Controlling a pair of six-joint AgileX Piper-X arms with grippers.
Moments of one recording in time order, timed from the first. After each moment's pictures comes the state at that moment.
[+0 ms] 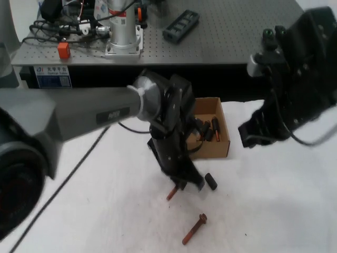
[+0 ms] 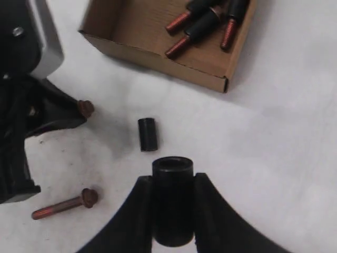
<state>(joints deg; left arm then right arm) -36.6 119.0 -90.1 47.6 11.6 5.8 5.6 82.8 -60.8 44.7 -11.0 -8.0</state>
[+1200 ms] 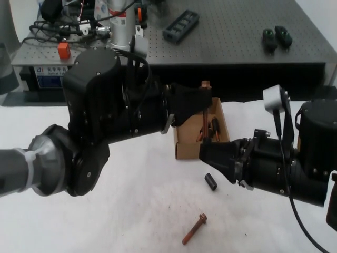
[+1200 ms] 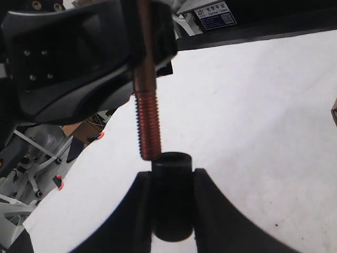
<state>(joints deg) -31.5 90.1 -46.9 -38.7 44.9 -40.2 17.8 66.5 -26.0 -19.7 -28.9 23.4</state>
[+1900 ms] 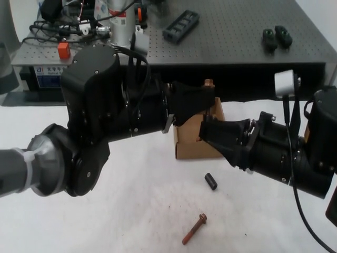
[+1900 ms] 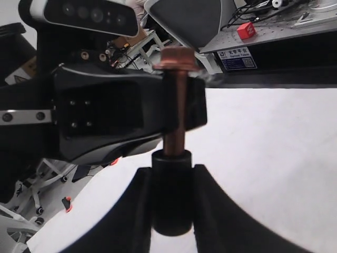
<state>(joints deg) -31.5 89.8 -46.9 -39.2 47.0 -40.5 17.8 66.5 -25.8 -28.0 -29.4 23.4</state>
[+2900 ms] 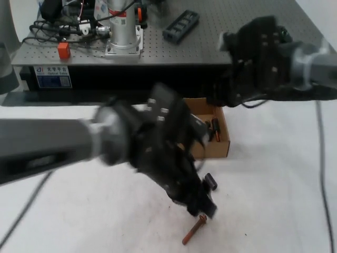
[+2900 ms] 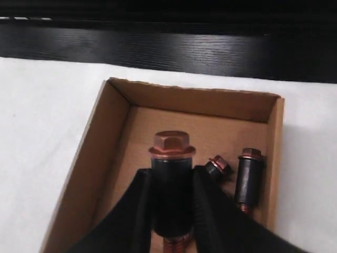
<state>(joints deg) -43.6 101.9 -67.2 30.2 16.6 4.2 7.9 113.7 -82.4 23.4 -7.7 4.6</state>
